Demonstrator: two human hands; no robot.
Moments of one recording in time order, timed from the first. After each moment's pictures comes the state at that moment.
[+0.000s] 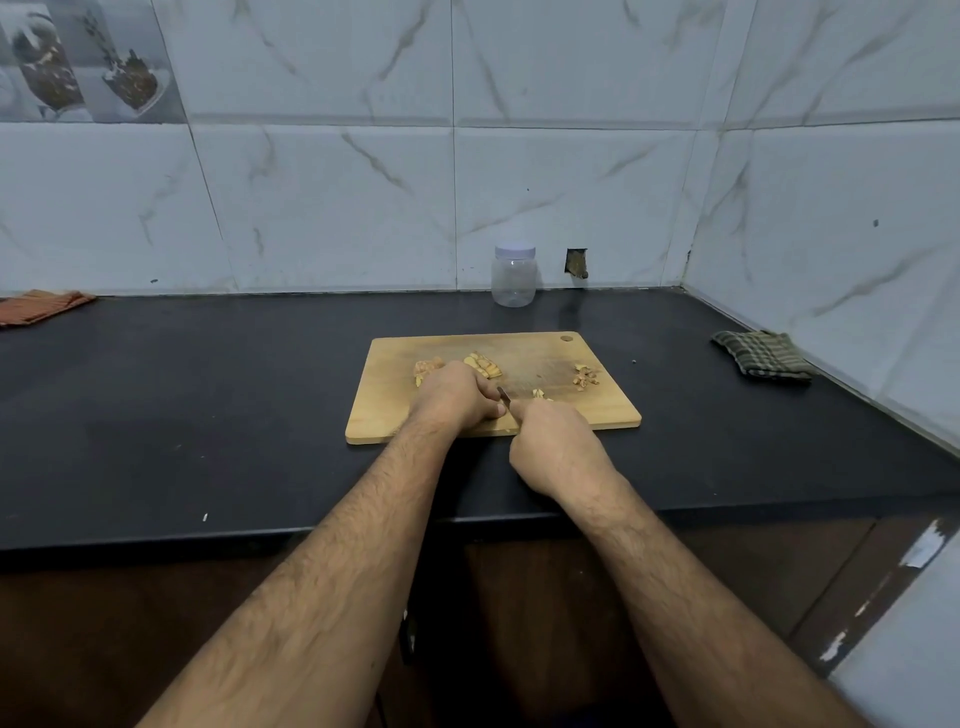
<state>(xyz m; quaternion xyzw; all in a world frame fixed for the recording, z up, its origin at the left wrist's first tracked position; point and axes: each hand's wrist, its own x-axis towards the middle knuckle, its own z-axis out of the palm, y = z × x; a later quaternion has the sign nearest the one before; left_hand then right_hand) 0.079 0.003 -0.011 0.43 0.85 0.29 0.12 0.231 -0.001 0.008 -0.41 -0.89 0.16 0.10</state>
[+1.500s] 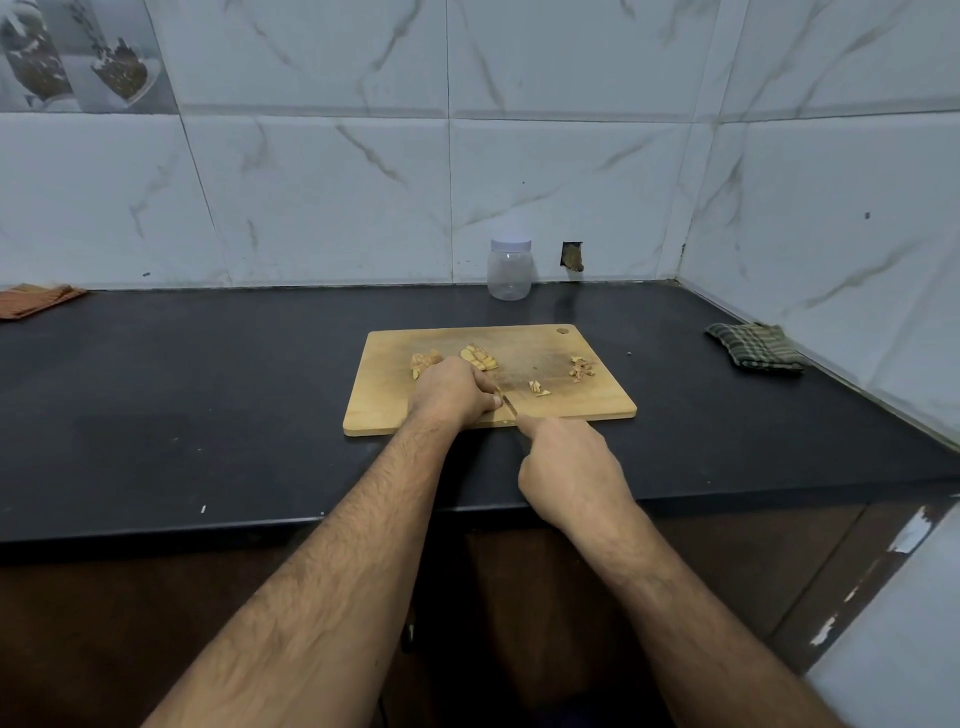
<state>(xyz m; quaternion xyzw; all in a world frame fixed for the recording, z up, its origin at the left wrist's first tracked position) 0.084 -0.001 -0.014 0.42 0.86 0.28 0.10 0.255 -0.020 -0.002 -0.44 -0.88 0.15 0.10</state>
